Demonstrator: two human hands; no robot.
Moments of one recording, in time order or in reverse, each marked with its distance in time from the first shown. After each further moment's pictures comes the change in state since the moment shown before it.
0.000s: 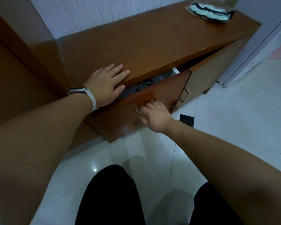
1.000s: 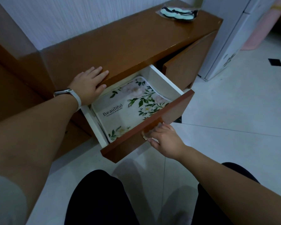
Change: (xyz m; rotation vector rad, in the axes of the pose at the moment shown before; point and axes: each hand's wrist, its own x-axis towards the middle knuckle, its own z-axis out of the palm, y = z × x) left_hand -0.003 0.004 -0.003 -0.009 -0.031 -0.022; right_hand -0.149 0.012 0.042 0.105 0.237 0.052
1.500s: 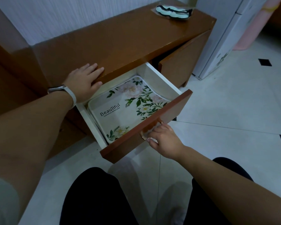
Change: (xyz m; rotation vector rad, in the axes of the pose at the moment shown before) left_hand -0.001 0.001 0.002 0.004 0.029 0.015; right_hand -0.016 -0.005 -0.009 0.021 -0.012 0.025
